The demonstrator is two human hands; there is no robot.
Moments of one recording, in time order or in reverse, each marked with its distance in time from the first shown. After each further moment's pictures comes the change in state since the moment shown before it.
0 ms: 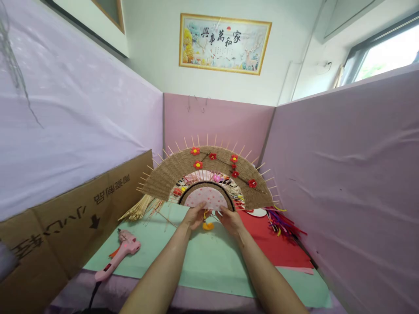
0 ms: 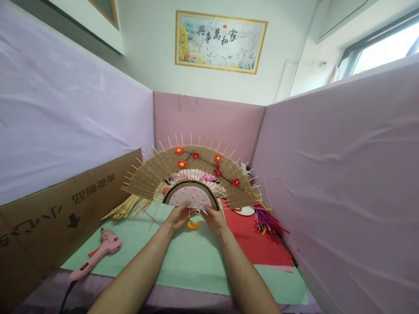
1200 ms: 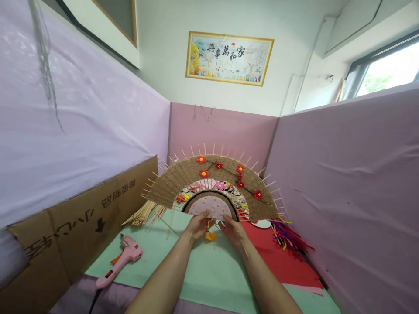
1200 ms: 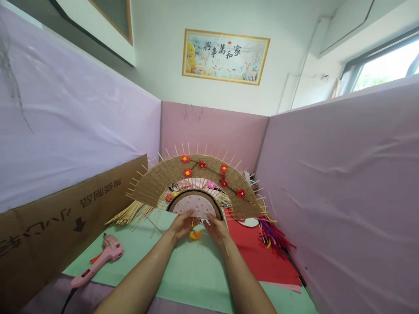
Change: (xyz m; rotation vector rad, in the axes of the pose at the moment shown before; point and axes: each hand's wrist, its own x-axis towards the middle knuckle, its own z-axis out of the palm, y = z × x) left_hand 0.002 -0.003 -0.007 -0.062 -0.041 -0.031; right_hand 0.003 0.003 -0.003 -0.014 0.056 0.060
